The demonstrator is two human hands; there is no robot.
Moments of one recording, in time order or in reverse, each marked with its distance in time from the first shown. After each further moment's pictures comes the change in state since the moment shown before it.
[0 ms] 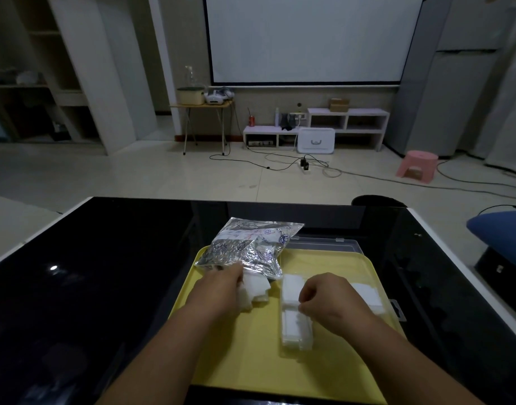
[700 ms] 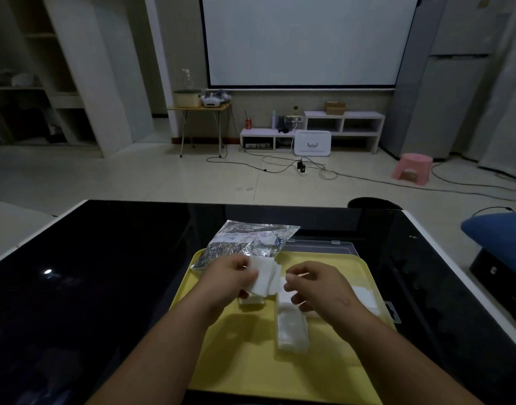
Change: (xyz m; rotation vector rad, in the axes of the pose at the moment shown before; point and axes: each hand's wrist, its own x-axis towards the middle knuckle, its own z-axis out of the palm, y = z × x) left_hand 0.001 0.019 -0.012 -1.074 -0.043 -0.030; right_hand -0.007 -0.010 -0.009 0.726 0.018 -0.022
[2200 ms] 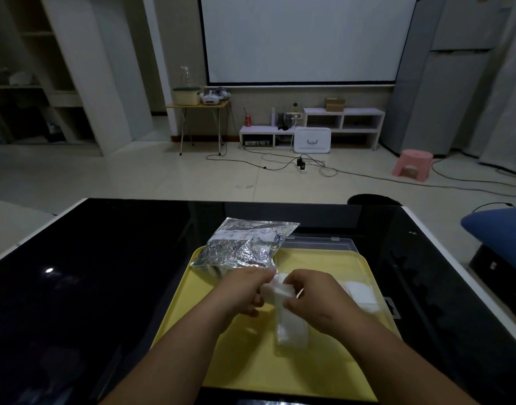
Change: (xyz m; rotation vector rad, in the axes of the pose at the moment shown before) left_hand -0.008 -0.002 0.024 0.011 -0.101 -0.179; right_hand 0.002 0.007 0.006 -0.643 -0.060 -0.129
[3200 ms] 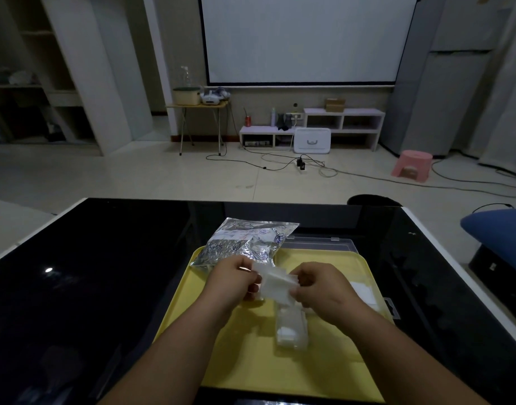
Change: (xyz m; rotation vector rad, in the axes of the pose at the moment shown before) left_hand 0.004 0.003 -0.005 -0.108 0.230 0.092; right_hand 0.006 0.009 -0.006 0.271 0.030 0.058
